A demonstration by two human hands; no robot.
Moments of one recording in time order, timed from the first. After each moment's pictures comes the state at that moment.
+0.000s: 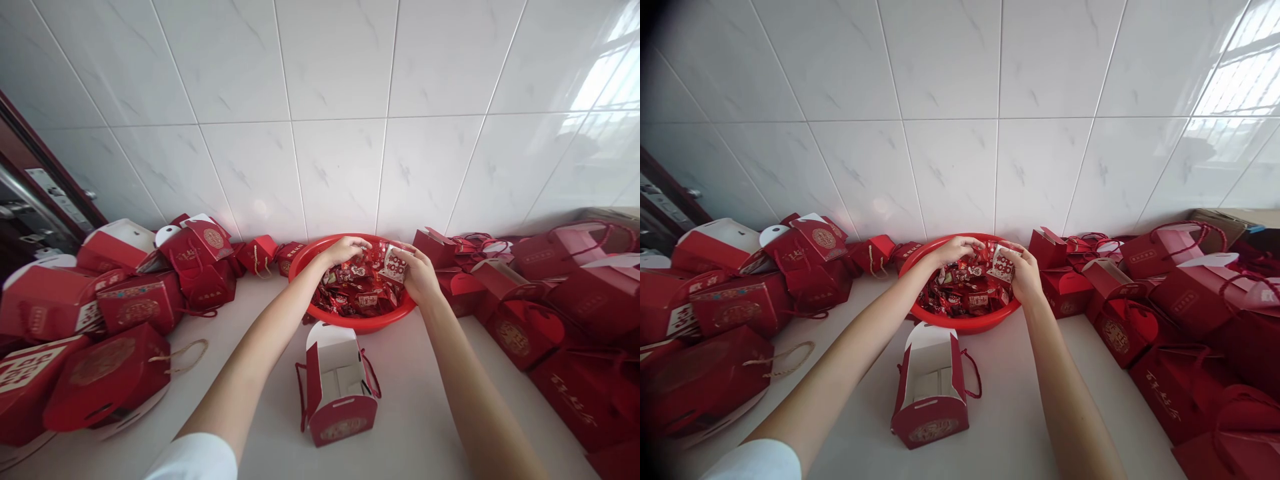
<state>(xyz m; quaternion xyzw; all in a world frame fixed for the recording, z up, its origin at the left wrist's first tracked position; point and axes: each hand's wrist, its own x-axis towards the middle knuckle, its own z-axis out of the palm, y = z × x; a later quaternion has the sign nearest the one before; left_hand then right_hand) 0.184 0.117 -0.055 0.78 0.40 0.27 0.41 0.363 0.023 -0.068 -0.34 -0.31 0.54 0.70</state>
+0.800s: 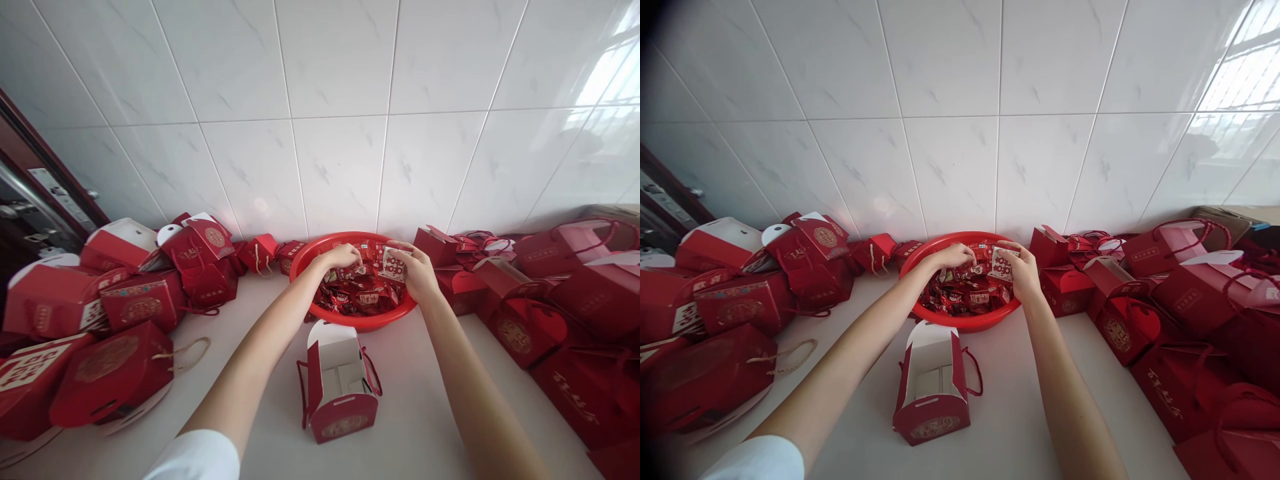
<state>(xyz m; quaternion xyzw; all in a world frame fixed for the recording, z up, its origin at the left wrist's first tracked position) 0.180 0.119 -0.062 0.82 0.48 0.12 0.27 0.361 0.020 -0.069 -0.36 -0.35 0.53 0.69</state>
